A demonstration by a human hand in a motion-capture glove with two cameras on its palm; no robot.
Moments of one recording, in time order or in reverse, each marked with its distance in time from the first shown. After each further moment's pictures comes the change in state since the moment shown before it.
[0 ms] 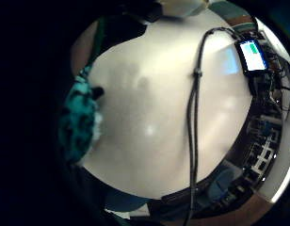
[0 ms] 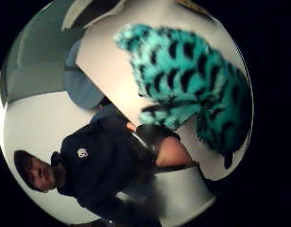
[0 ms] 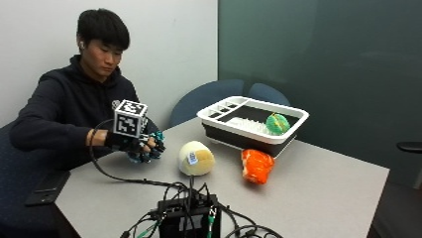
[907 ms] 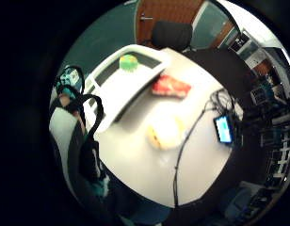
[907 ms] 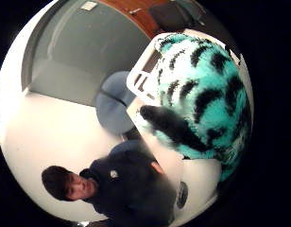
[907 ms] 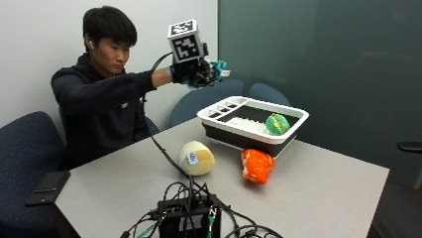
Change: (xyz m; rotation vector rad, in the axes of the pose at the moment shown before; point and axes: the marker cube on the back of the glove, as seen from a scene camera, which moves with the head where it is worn) arm -0.055 -0.164 -0.280 0.456 -0.257 -0.070
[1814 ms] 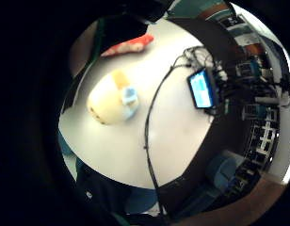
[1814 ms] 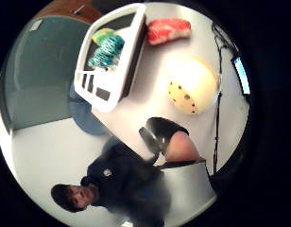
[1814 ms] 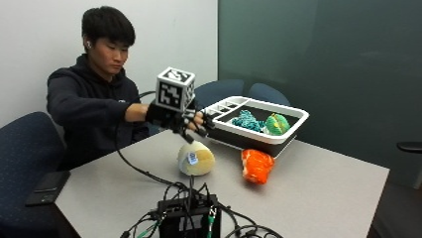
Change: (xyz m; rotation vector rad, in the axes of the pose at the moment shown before) arm 0.131 0.070 0.054 -0.338 0.300 0.321
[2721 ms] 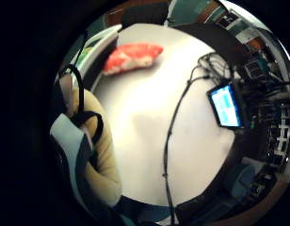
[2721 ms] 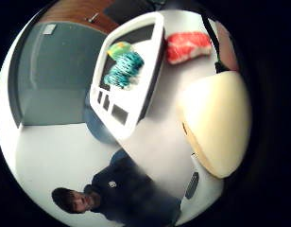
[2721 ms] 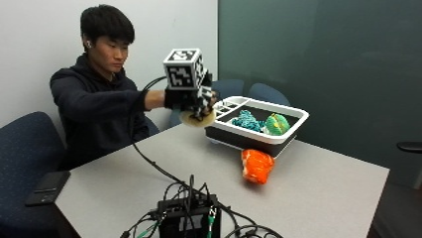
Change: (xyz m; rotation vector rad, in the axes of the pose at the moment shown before) arm -0.047 -0.035 -0.039 0.214 -0.218 -0.087
